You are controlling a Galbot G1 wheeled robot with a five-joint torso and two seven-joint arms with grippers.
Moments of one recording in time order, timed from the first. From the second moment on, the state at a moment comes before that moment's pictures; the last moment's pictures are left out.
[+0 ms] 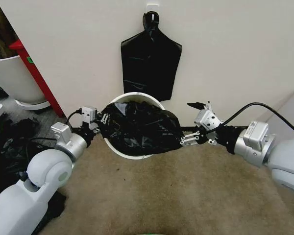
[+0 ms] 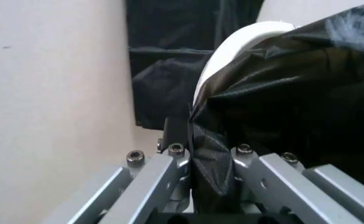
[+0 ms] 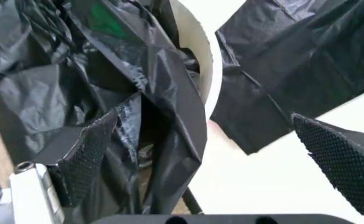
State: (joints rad) left arm 1.05 -0.81 -0.37 -2.21 -0.82 0.33 -0.10; right arm -0.75 0.22 0.18 2.46 0.76 -0.45 -0.03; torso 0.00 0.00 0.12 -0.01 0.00
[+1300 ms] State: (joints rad) left arm 0.83 -0.84 -0.20 -2.10 -0.91 0.35 -0.14; right arm -0.72 0.44 0.07 2.15 0.69 -0.01 -0.27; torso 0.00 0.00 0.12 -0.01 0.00
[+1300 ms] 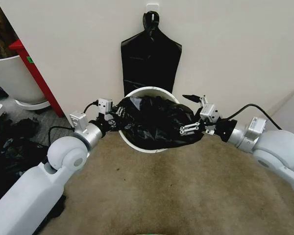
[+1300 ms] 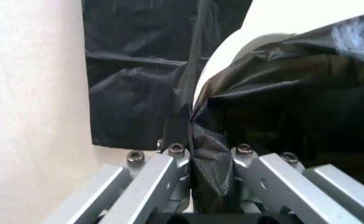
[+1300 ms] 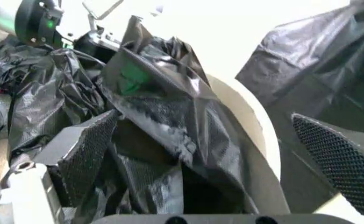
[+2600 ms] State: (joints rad) left arm 0.92 -0.77 -0.25 -2.15 -0.73 0.29 0.00; right arm -0.55 0.38 -0.07 2.22 0.97 -0.17 -0.02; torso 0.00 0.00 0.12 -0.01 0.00
